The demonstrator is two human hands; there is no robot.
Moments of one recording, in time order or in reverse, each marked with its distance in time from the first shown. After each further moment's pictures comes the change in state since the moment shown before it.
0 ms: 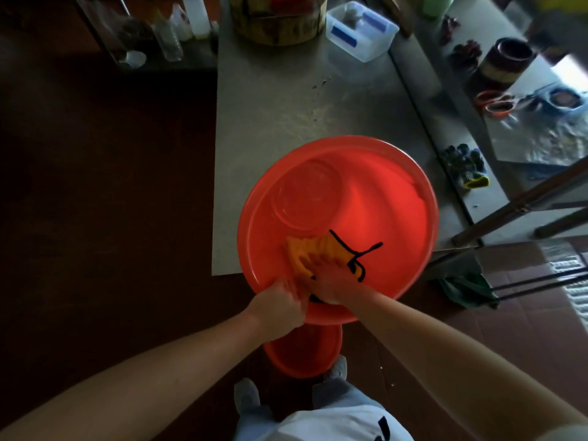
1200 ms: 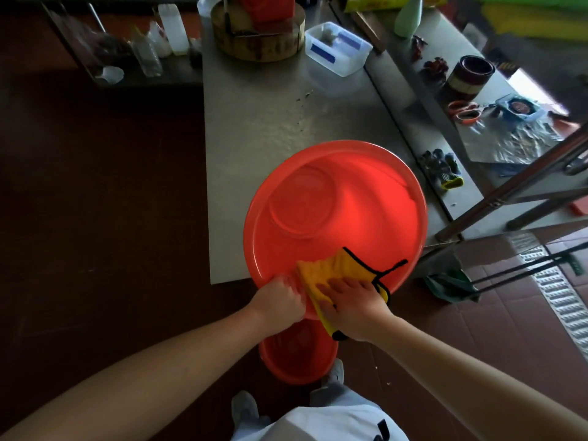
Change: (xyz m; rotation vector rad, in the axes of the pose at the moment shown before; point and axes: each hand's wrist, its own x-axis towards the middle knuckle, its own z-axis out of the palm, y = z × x) left_hand -0.006 -0.012 0.004 -0.041 0.072 -0.006; right_hand -0.098 -0.013 0.003 -0.080 0.140 0.103
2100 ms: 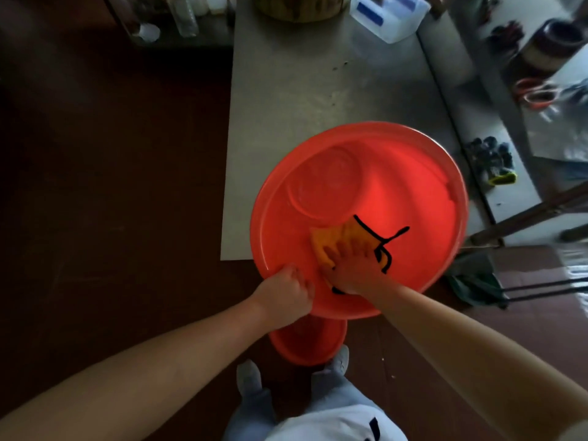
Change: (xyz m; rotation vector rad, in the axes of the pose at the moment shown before) left_hand 0.001 0.005 -0.004 -0.001 -0.039 0.027; right_hand 0.103 0.018 0.010 -0.063 -0.168 0.027
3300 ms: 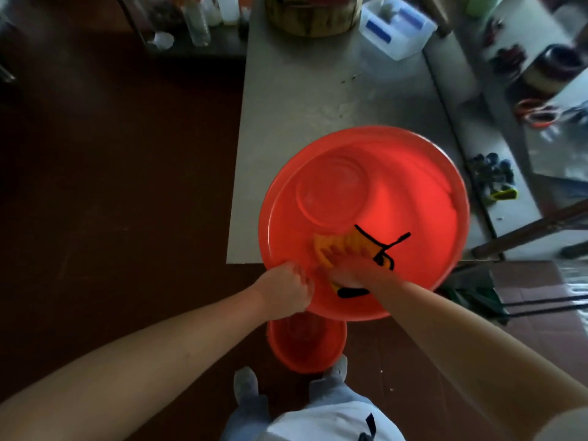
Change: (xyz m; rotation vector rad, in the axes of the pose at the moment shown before) left_hand -0.002 -0.021 0.014 -0.047 -0.023 0.069; right_hand 0.010 -0.007 -0.033 0.092 -0.244 -0.092
